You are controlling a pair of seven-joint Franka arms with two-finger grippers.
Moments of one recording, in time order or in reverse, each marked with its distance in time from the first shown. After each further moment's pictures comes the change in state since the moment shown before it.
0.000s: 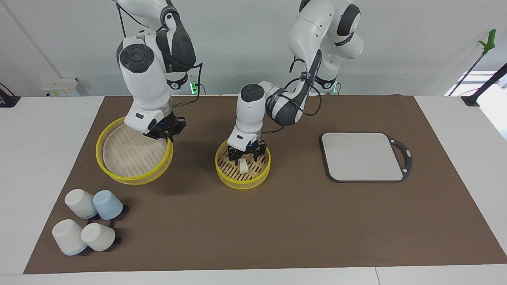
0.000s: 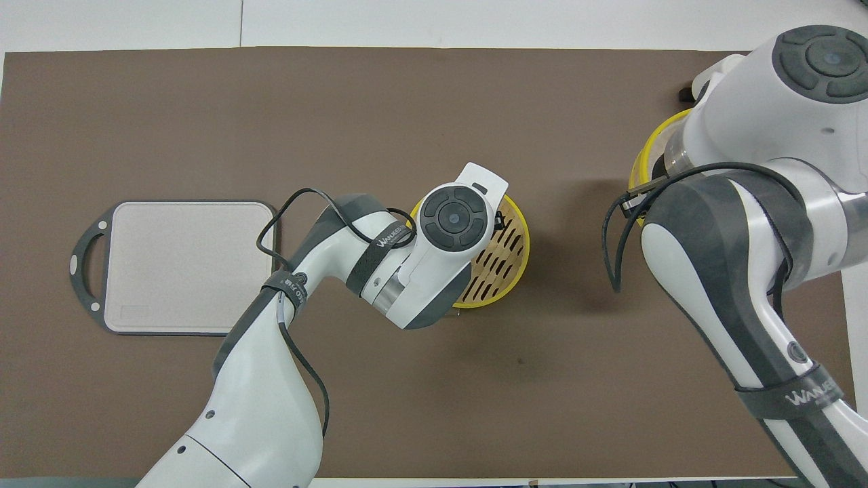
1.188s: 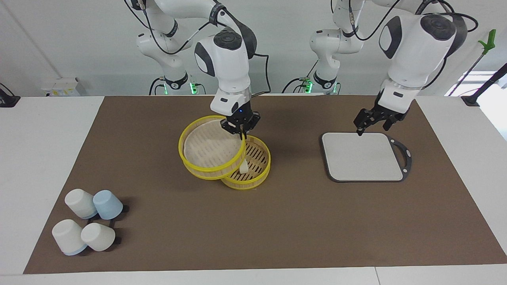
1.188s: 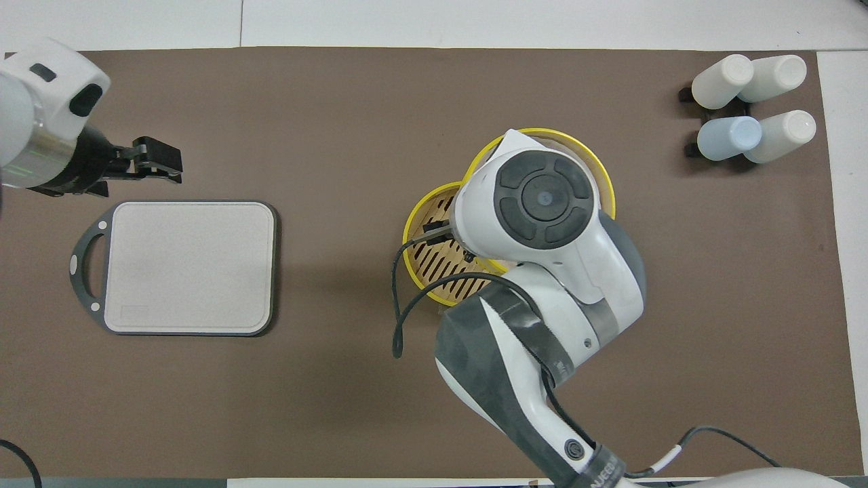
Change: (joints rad) left arm 0.620 -0.435 0.021 0.007 -0.029 -0.535 0.749; right arm 0.363 0.078 0.011 -0.031 0.054 0.378 0.443
